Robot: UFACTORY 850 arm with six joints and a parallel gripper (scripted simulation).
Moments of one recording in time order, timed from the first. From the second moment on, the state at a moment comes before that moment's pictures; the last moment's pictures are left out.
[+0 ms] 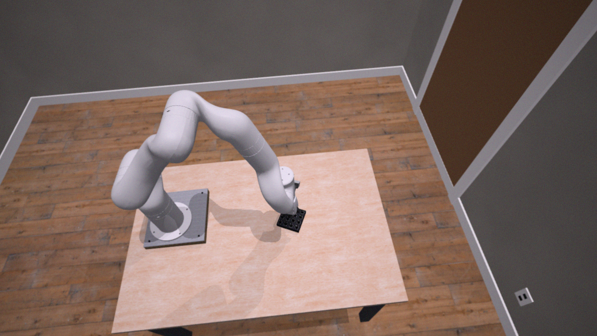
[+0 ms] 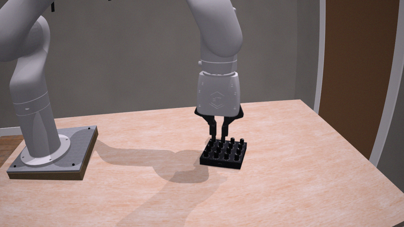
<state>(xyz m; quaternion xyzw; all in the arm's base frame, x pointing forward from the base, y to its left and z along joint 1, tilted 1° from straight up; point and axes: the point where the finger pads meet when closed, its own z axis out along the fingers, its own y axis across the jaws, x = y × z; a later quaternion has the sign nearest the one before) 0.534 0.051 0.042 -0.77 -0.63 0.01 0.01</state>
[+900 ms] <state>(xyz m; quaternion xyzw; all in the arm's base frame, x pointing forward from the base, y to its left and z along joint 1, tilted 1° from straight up) 0.536 0.051 0.119 -0.77 -0.63 0.01 0.01</state>
